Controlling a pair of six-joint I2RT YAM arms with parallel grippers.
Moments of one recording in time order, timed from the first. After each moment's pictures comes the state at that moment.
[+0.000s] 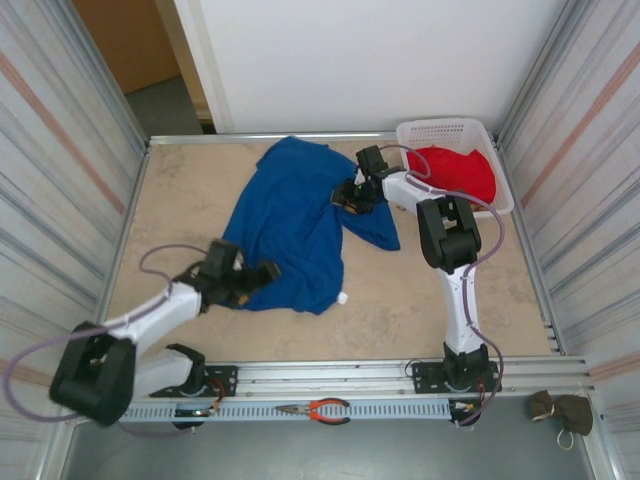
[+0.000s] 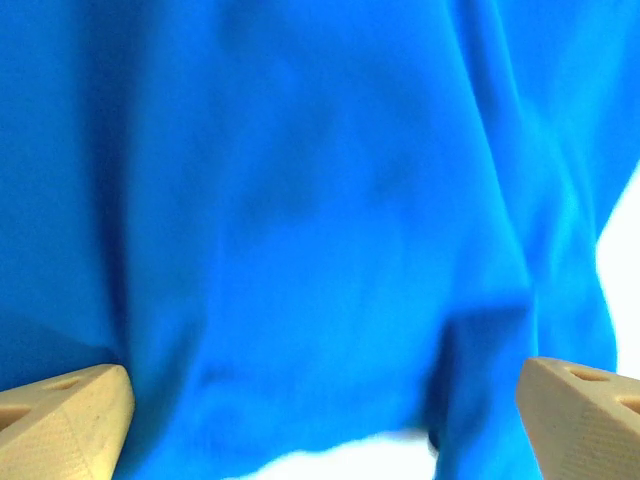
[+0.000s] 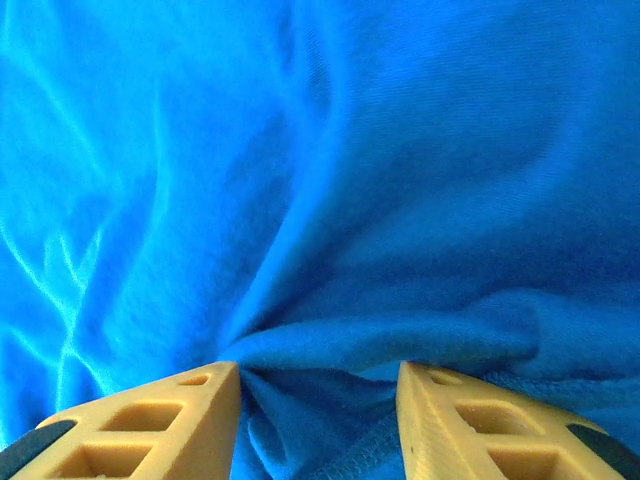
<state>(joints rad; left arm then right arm) -0.53 1.08 0.44 -0.32 0.22 -0.95 0.37 2.29 1.73 -0.48 -0.38 0.69</state>
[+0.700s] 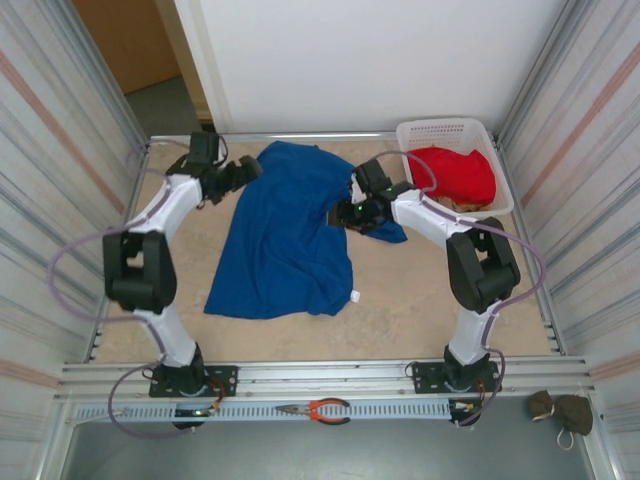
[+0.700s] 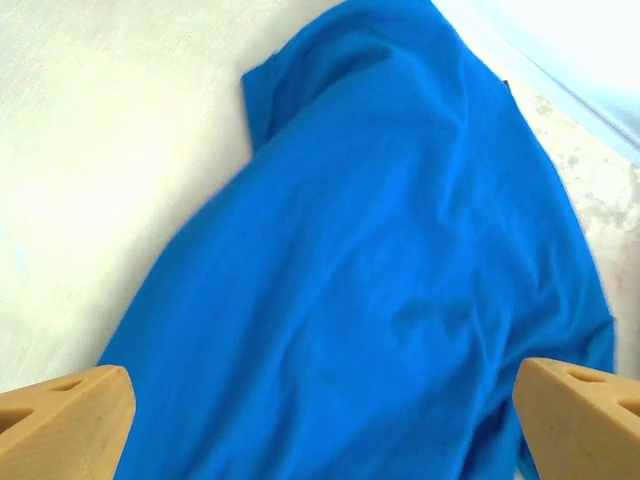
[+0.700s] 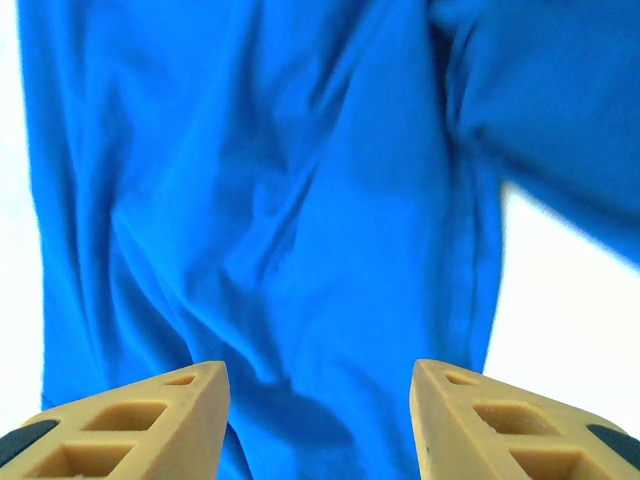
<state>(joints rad) -0.12 1.87 1.52 -0.52 0.19 -0.56 0.52 1.84 1.32 -0.52 -0.33 0.58</state>
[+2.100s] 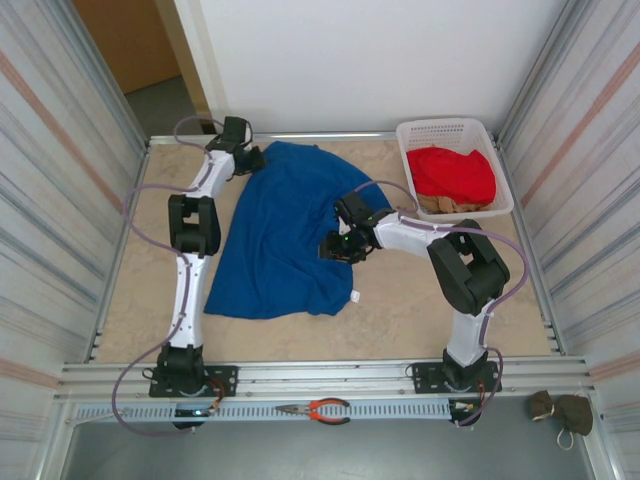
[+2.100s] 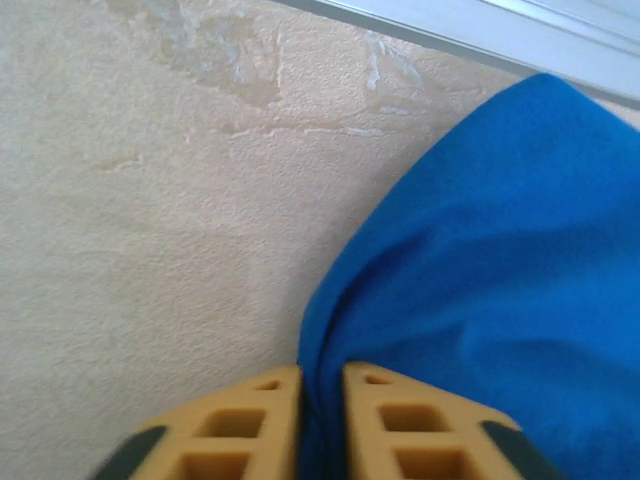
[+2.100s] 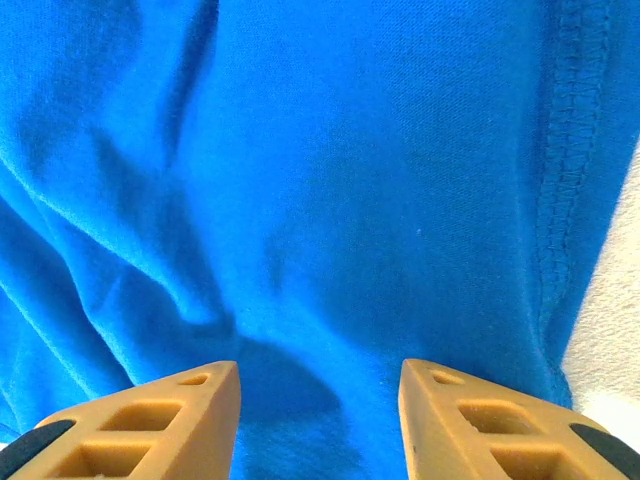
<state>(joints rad) -0.12 2.68 2.45 -0.68 0.15 -0.34 0.64 1.87 1.17 -0.42 -0.28 0.67</state>
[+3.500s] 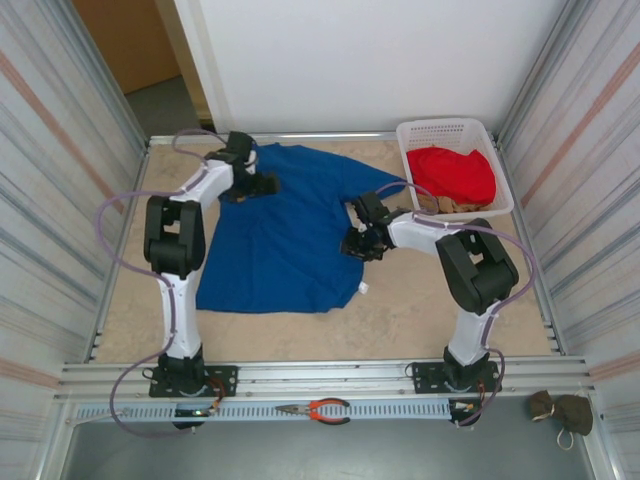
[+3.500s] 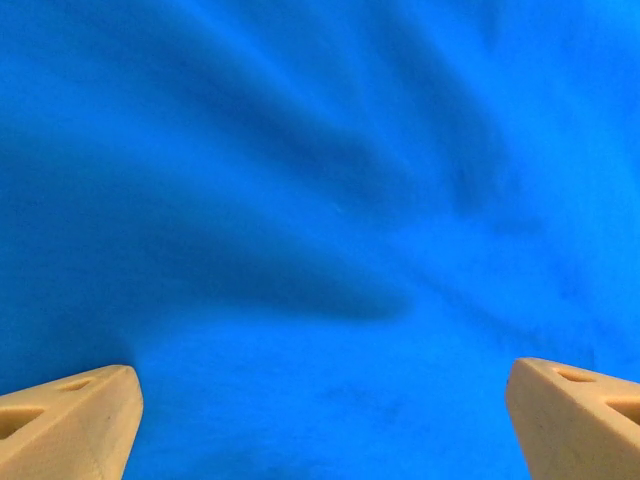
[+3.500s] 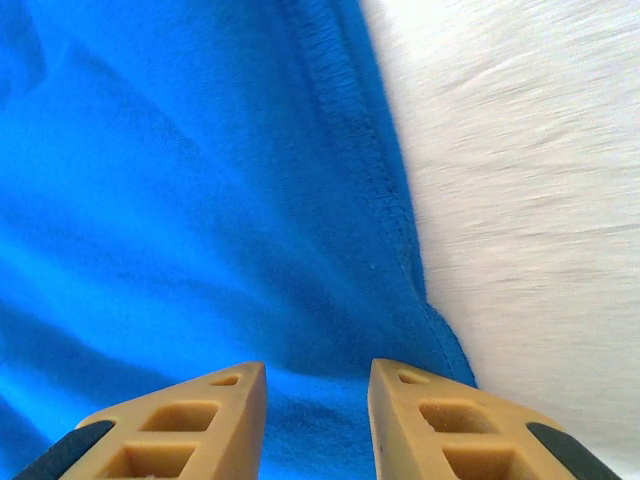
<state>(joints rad) -0.22 2.18 1.74 -0.70 0.10 -0.33 0.52 1.83 1.08 -0.40 -0.17 0.72</state>
